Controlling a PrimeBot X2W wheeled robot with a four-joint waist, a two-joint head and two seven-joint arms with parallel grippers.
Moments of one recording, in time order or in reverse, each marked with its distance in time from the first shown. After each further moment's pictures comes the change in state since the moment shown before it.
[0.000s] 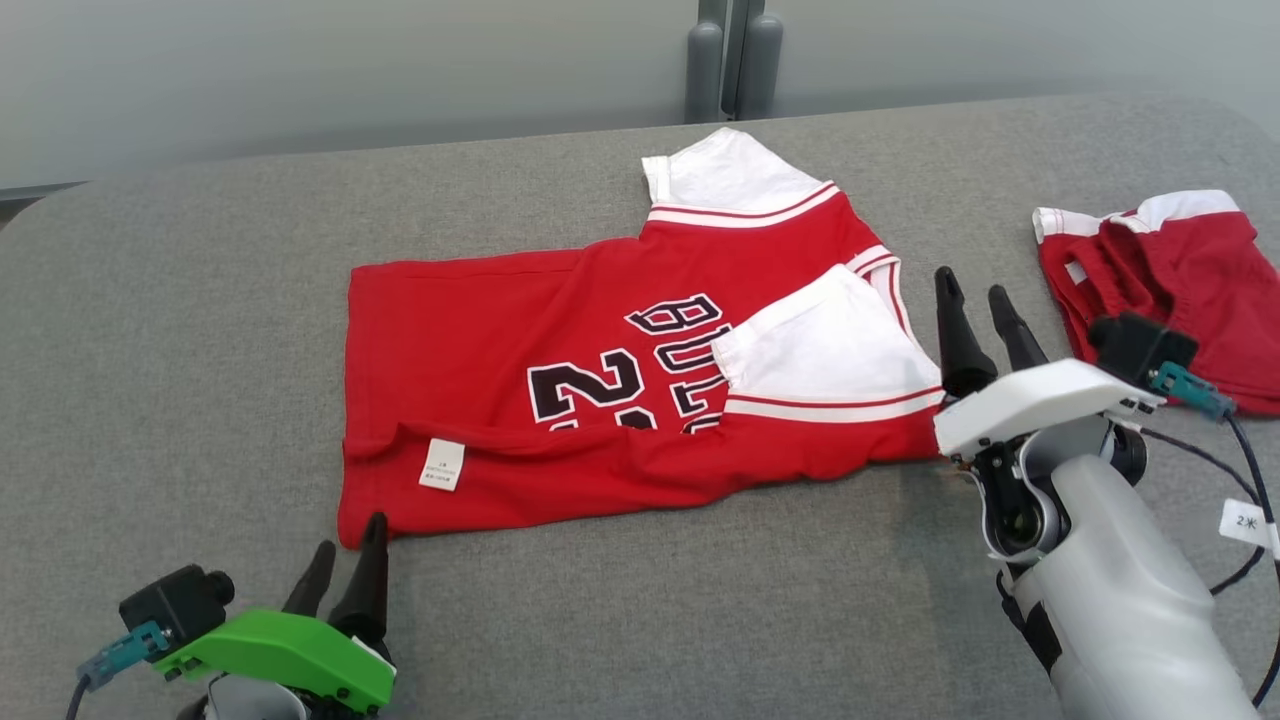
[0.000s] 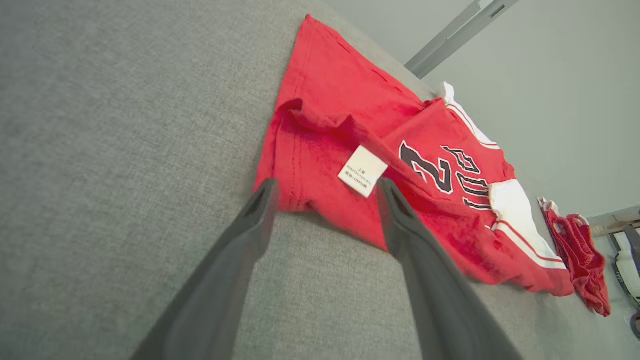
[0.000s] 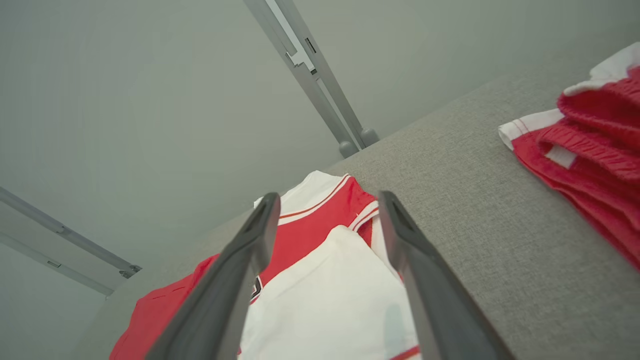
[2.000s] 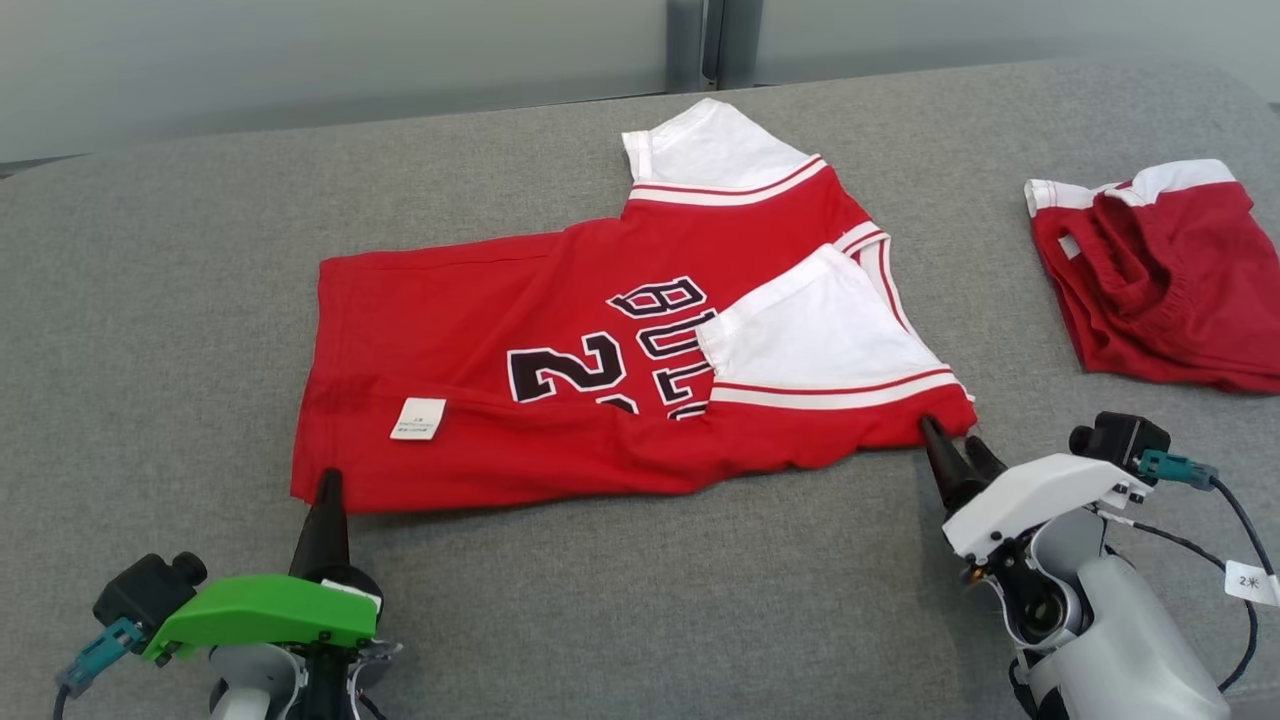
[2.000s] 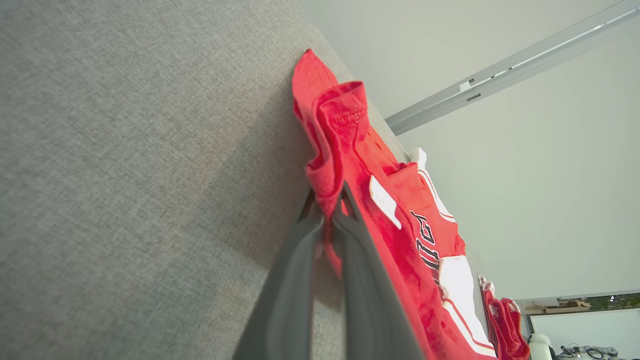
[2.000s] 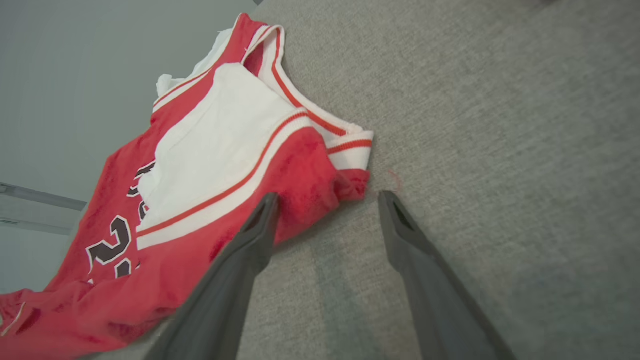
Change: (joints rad) left arm -0.049 -0.145 0.129 0.070 -0.145 -0.070 -0.095; right arm 0.231 0.052 -0.159 -0.126 -0.042 0.000 0.323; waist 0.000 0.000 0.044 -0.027
